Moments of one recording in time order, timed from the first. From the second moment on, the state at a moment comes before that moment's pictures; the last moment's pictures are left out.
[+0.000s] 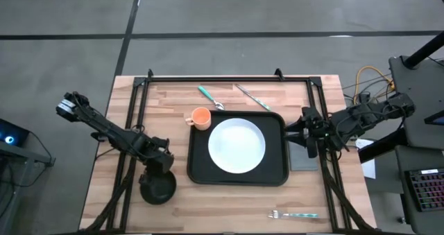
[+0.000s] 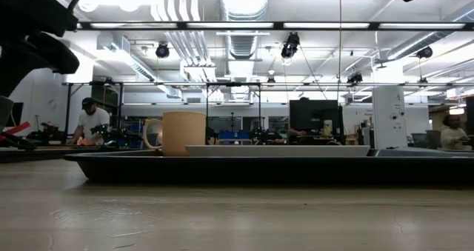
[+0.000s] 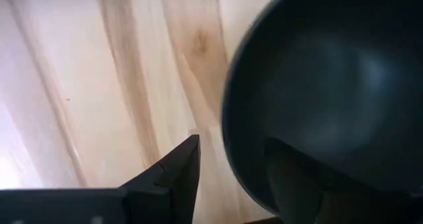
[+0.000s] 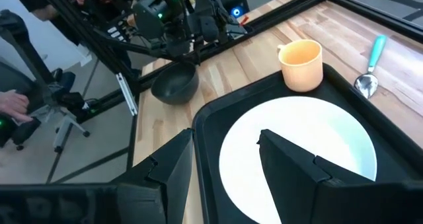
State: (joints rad) left arm -0.48 1.19 0.81 -1.03 0.09 -0.34; right arm 0.39 0.73 0.92 -0.58 0.34 0.65
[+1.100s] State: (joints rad) left arm 0.00 1.63 1.62 -1.25 0.08 -0.38; right arm 0.39 0.73 0.92 -0.57 0.34 0.65
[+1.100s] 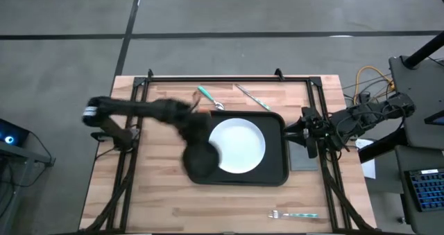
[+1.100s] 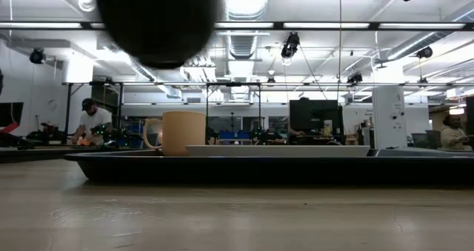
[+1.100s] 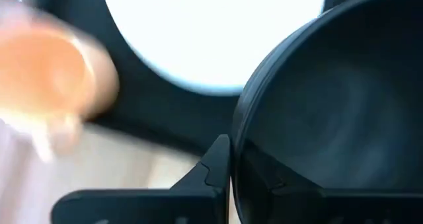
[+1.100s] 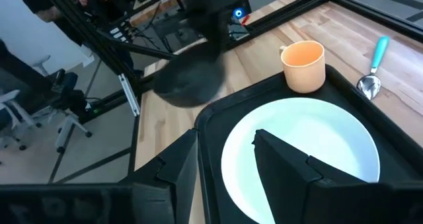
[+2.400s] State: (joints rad) left arm 0.22 2.25 2.08 -1.16 0.14 -0.15; right arm 0.39 0.72 0.88 -0.66 0.29 0.72
